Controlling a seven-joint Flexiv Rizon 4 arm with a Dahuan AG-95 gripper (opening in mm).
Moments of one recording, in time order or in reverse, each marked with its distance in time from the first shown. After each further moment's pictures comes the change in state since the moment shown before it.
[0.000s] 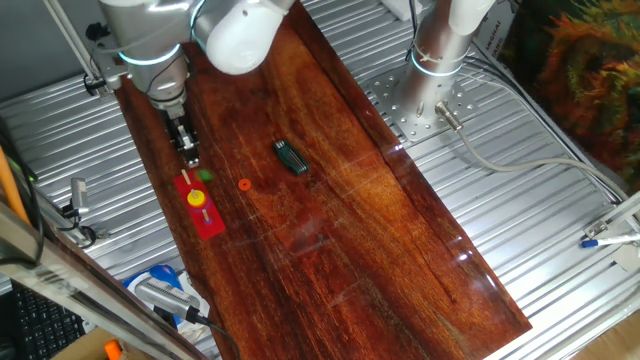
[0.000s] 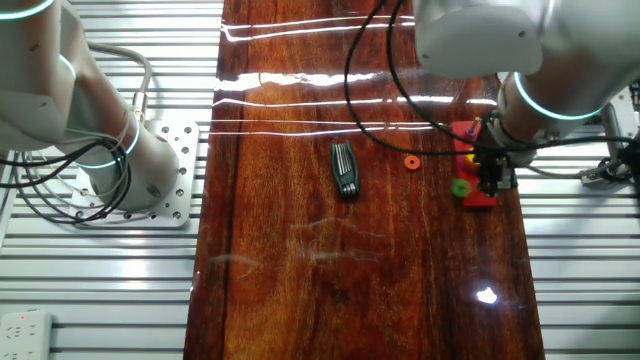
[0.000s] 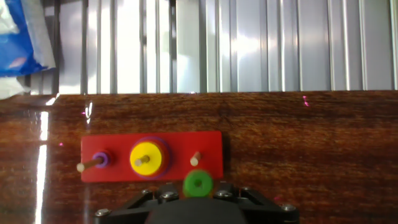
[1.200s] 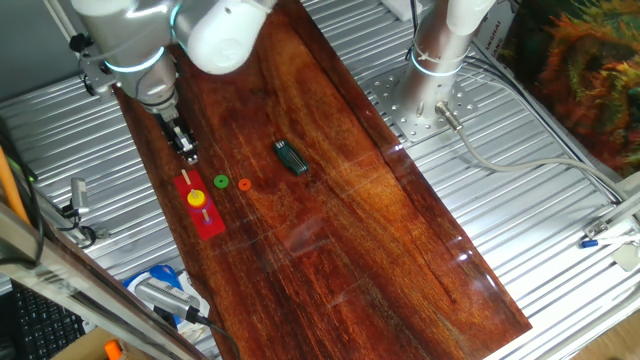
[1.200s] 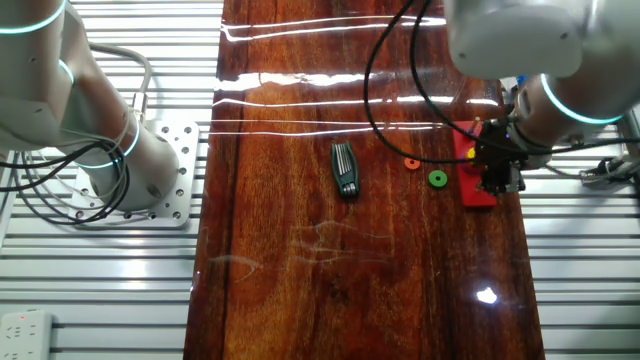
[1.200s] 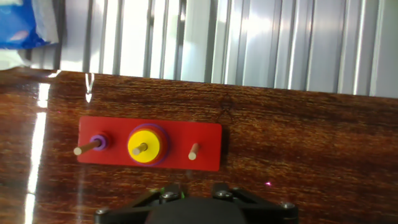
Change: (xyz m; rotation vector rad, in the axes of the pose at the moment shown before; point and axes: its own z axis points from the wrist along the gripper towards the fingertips) arm -0.005 0.000 0.003 0.053 0.090 -0.099
